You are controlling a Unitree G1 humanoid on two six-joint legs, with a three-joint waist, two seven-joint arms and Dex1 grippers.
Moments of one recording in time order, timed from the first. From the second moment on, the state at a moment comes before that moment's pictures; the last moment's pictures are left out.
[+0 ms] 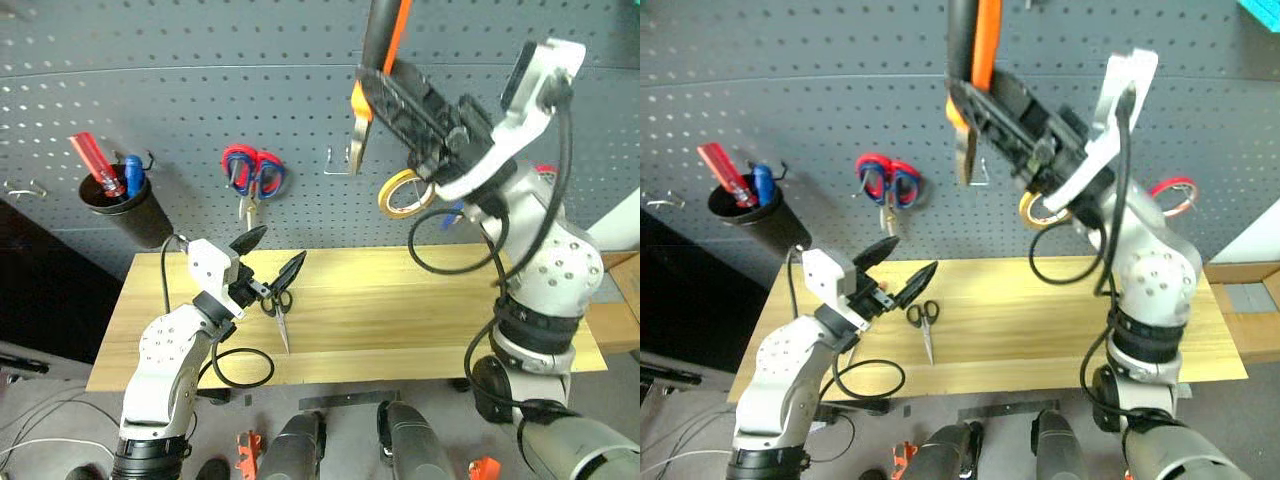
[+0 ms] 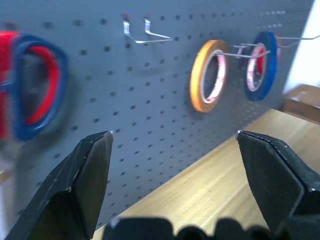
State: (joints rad) left arm -0.08 0.35 0.13 -0.34 -0.33 0.15 -0.57; right arm -0.88 -0.13 -0.22 -0.31 0.91 0.75 0.43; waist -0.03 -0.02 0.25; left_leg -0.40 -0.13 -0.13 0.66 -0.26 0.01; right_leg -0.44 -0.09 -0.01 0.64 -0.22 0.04
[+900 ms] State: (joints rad) left arm -0.01 0.29 0.10 -0.43 -0.25 0.08 -0.39; right arm -0.90 0.02 0.11 0.27 0.04 -0.06 0.16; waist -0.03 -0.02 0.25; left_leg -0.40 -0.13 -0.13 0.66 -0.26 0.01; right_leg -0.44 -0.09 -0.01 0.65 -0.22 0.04
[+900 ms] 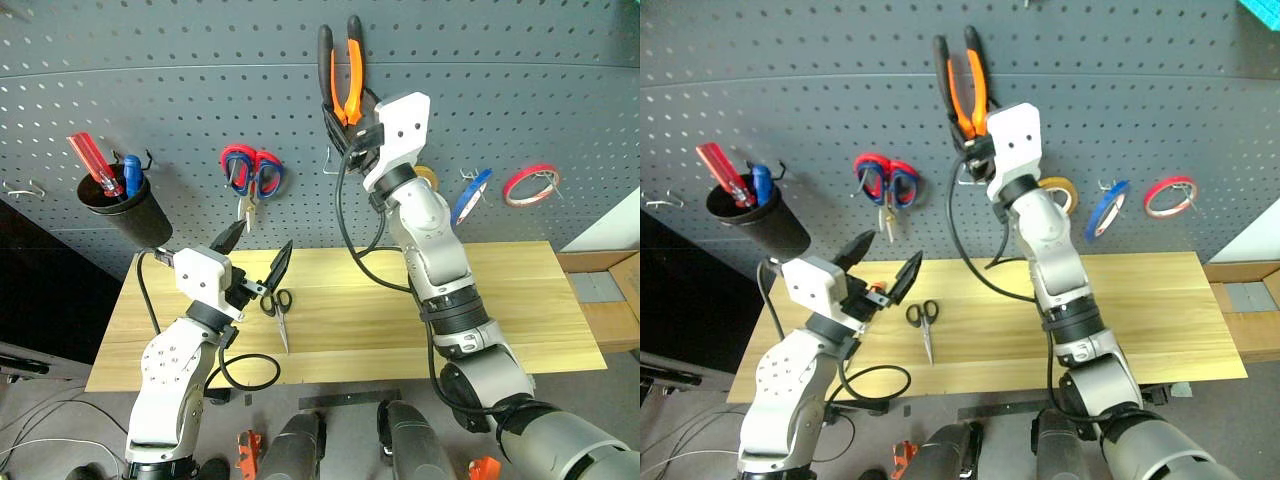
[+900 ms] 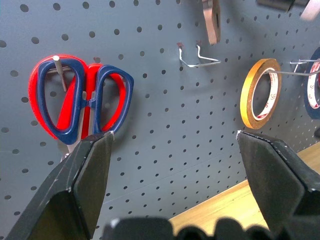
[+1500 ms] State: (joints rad) left arm 0.00 0.28 0.08 -0.47 -0.25 0.12 -0.36; right arm -0.89 0.10 0.12 0.53 -0.11 -0.30 0.00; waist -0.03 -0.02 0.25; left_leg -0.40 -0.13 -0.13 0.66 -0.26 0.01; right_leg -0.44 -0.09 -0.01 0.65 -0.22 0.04
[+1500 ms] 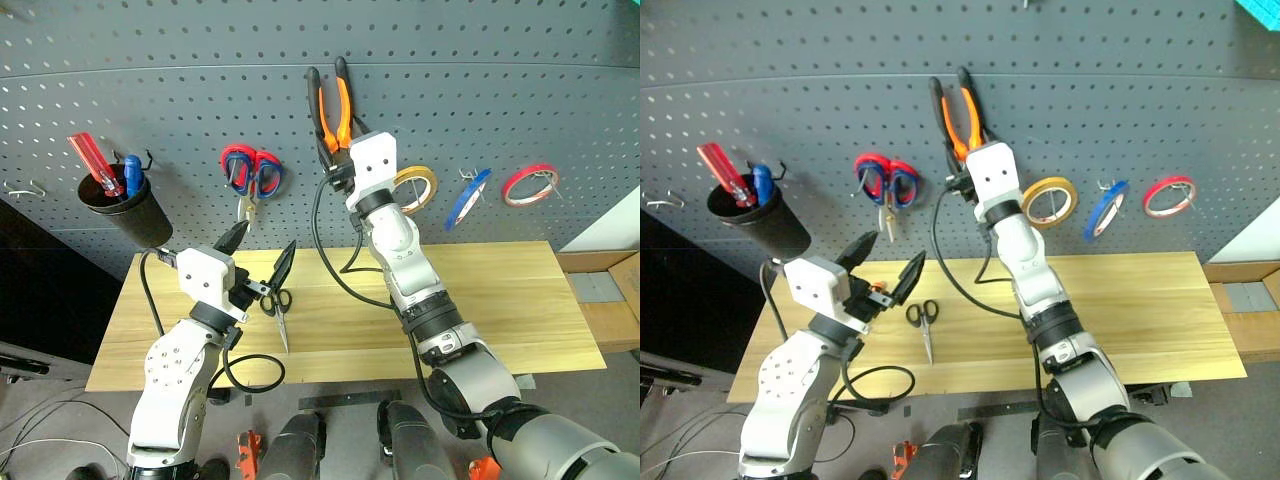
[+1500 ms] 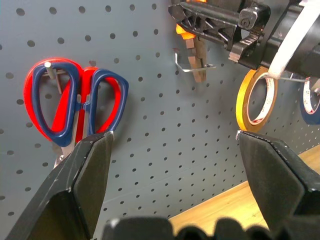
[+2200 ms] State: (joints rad) left arm -0.01 0.29 0.10 -0.41 -0.23 0.15 -0.31; right arm -0.71 0.05 0.16 0.31 -0.13 -0.16 0.05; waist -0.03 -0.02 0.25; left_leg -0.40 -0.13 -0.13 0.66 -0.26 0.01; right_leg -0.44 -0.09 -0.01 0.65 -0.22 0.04
